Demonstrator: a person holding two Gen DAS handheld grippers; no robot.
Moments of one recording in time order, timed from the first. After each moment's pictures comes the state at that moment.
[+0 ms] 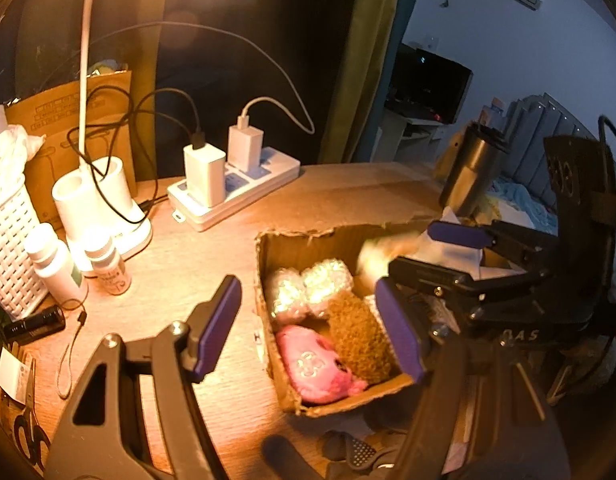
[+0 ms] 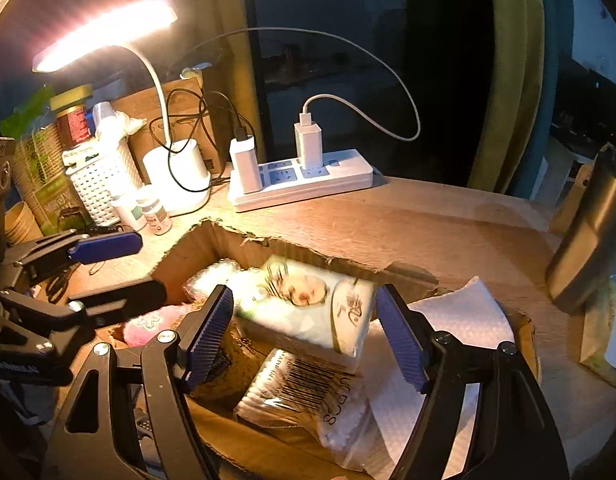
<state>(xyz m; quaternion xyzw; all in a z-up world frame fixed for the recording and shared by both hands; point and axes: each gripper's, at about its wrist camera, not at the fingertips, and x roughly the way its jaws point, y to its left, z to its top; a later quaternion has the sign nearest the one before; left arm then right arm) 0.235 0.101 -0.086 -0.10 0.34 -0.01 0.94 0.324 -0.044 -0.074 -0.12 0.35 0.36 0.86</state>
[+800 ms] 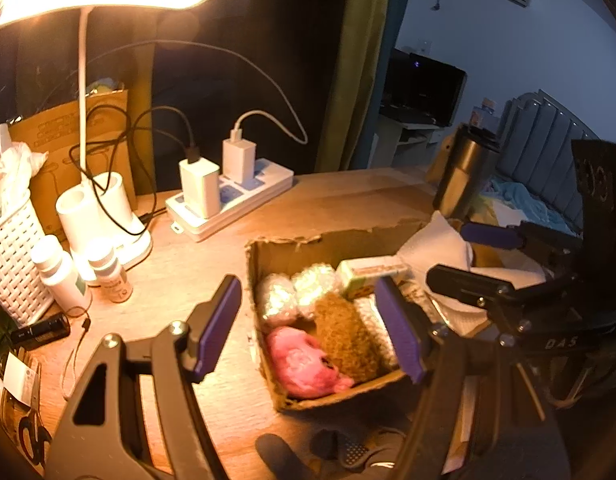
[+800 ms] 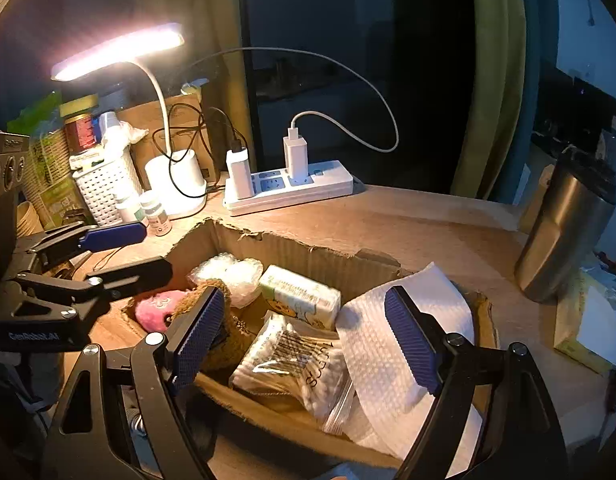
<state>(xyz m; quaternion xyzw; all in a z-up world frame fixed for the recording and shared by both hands) 0.226 0.091 -0.079 -0.09 0.32 -0.01 0.94 0.296 -0.072 -0.058 -0.12 0.32 0.35 0.87</state>
